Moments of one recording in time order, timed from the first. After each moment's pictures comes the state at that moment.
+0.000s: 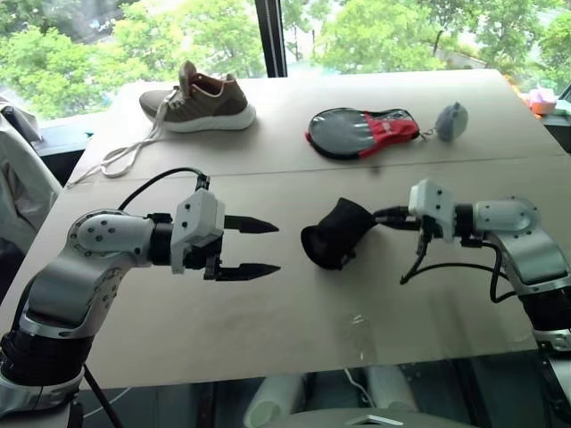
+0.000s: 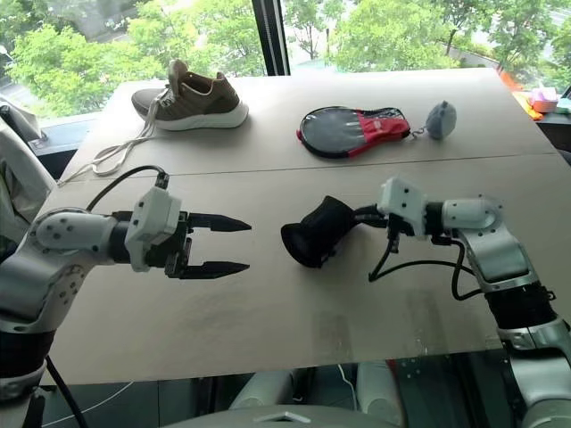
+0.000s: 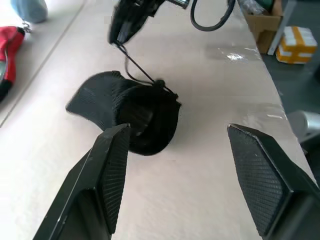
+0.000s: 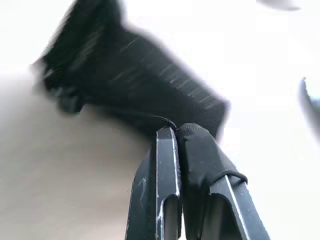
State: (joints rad) left arm -0.29 0.88 0.06 -0.36 -0.57 0.42 -1.22; right arm -0.56 -0.65 0.09 0.00 0.11 0.00 0.99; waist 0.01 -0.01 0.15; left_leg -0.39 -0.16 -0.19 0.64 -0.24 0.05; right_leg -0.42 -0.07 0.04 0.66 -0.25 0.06
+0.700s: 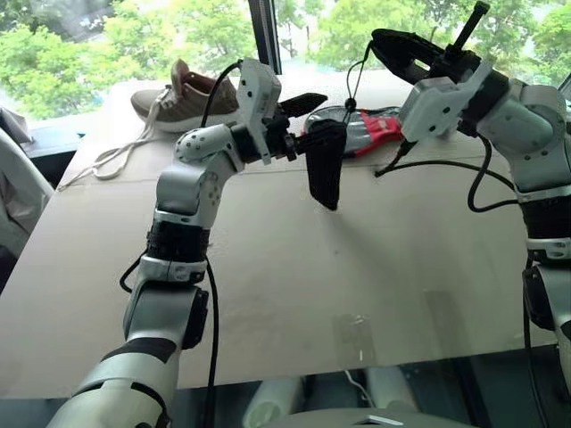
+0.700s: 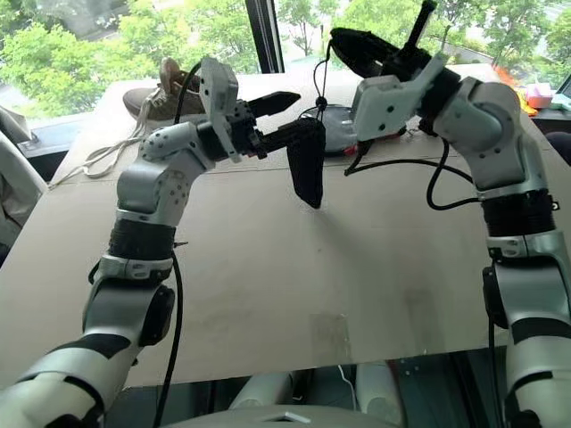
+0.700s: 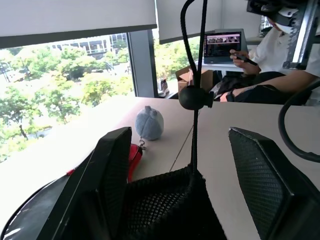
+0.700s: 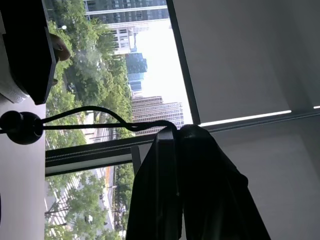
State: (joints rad) left arm -0.93 0.37 -0.02 0.29 -0.42 0.27 -0.93; right arm -1.05 -0.63 0.12 0.30 -0.38 -0.68 0.47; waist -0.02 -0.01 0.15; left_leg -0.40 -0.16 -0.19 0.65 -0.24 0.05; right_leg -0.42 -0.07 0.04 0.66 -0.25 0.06
